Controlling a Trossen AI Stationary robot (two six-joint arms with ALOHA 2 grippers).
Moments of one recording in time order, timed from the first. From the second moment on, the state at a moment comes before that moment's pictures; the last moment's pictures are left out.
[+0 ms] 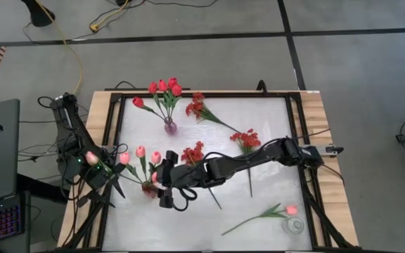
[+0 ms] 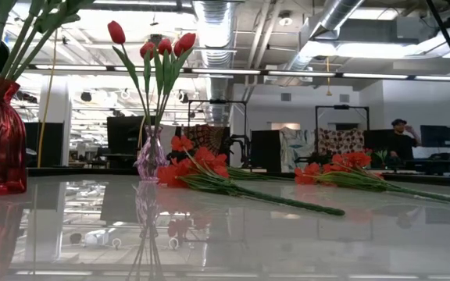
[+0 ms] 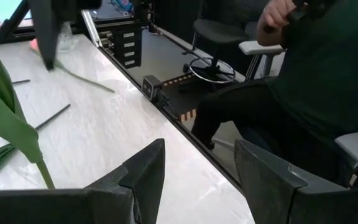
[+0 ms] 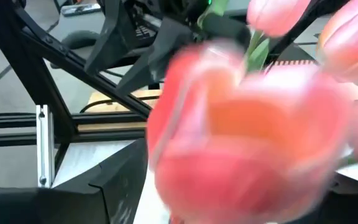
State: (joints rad) left arm -1.04 0.51 0.60 -0.44 -0.28 -0.29; right arm 0.28 2.25 2.16 -0.24 0.32 0.13
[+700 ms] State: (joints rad) left arm -1.04 0.51 0.60 -0.44 -0.28 -0.28; right arm 0.27 2.24 2.36 -0.38 0.32 -0.03
